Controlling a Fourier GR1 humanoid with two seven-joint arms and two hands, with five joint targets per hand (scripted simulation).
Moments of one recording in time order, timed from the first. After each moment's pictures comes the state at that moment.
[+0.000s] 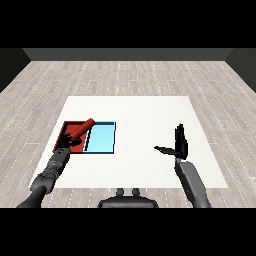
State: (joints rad) left arm -0.71 0.41 -0.04 -0.11 0.05 0.50 -0.14; right arm -0.14 -0.28 0.14 -1.39 -0.34 -0.34 -0.38
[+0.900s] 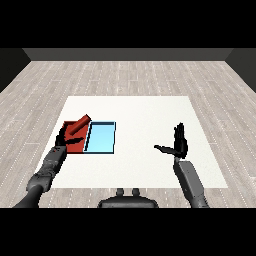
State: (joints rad) left arm -0.72 0.45 0.03 -0.12 0.09 0.40 -0.21; right arm -0.15 -0.24 0.11 -1.38 -0.35 -0.31 -0.42
